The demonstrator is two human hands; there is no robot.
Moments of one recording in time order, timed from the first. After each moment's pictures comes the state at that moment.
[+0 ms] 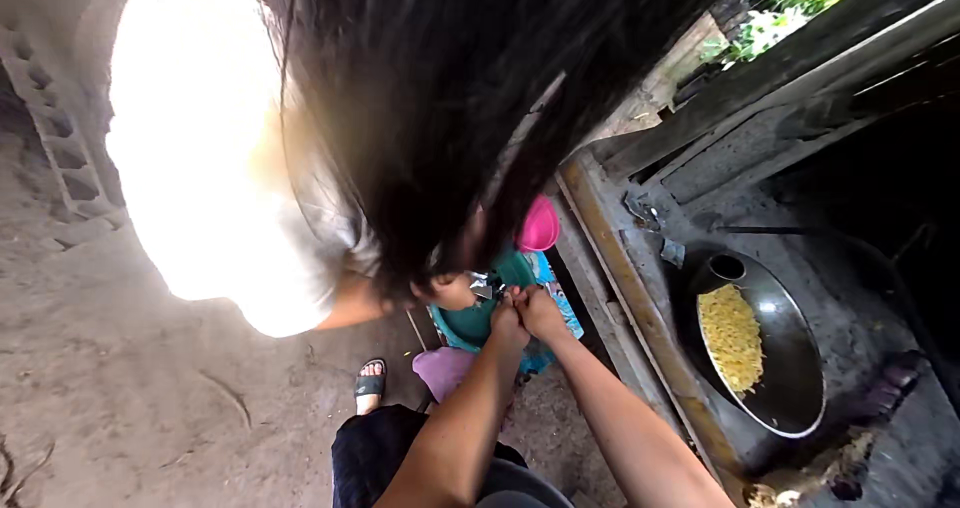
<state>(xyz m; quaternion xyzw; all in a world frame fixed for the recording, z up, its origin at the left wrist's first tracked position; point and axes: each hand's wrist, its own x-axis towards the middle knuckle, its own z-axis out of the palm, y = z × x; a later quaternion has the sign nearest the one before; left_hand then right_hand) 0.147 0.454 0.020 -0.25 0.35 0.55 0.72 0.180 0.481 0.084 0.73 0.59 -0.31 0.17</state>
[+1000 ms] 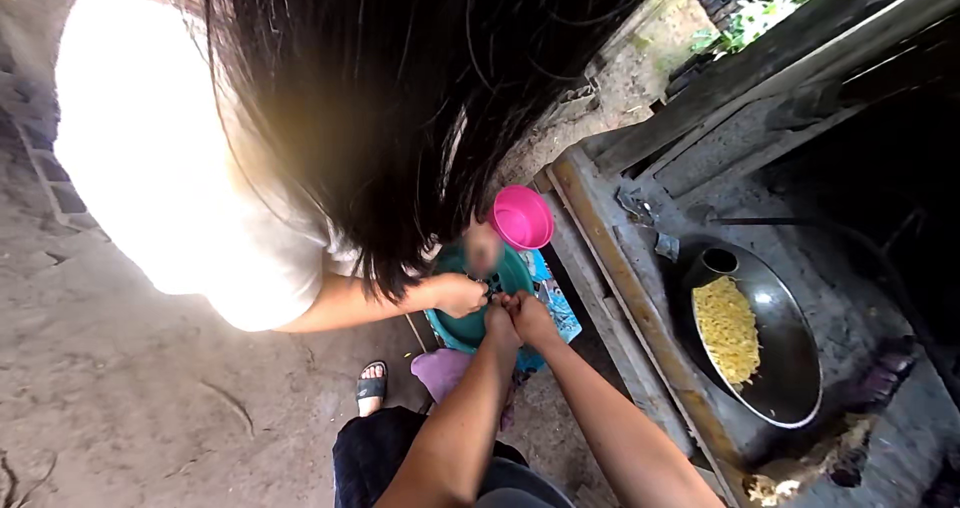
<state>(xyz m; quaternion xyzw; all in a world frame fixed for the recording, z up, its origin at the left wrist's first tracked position) 0.149 0.454 0.013 -0.27 0.38 0.56 0.68 0.180 0.469 0.075 0.73 0.59 -0.32 0.16</state>
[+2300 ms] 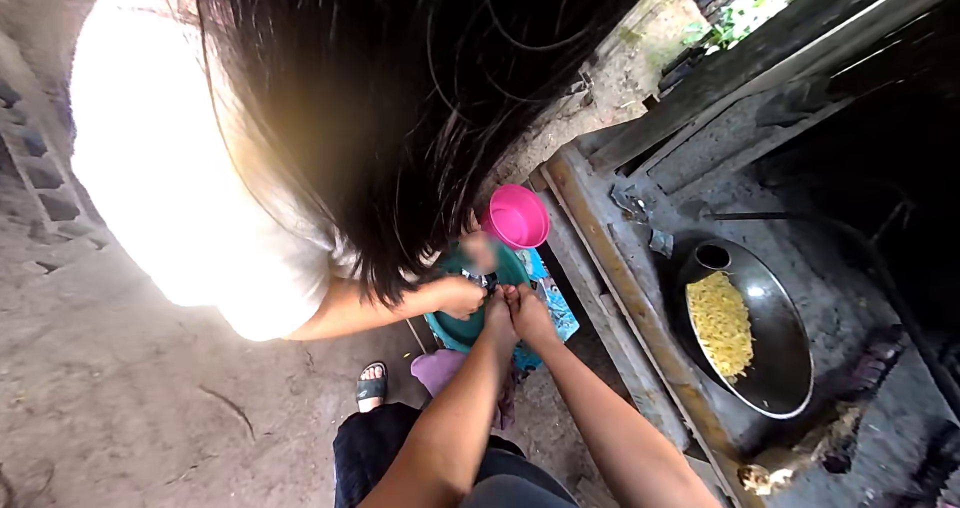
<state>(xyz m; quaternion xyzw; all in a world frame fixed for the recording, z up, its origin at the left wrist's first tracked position) 0.145 0.463 0.014 -0.22 0.36 0.54 0.73 0.178 0.465 0.076 0.74 0.61 -0.27 0.08</state>
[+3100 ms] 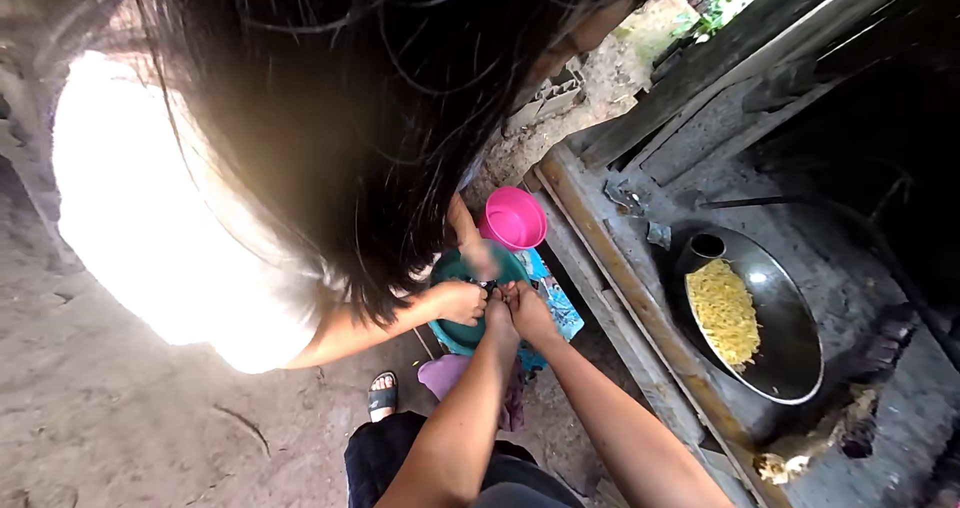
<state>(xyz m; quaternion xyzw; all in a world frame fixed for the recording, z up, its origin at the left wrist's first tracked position) 0.138 0.465 0.025 -0.24 0.38 0.55 0.71 0.172 0.469 0.083 0.74 0.60 -0.30 0.07</state>
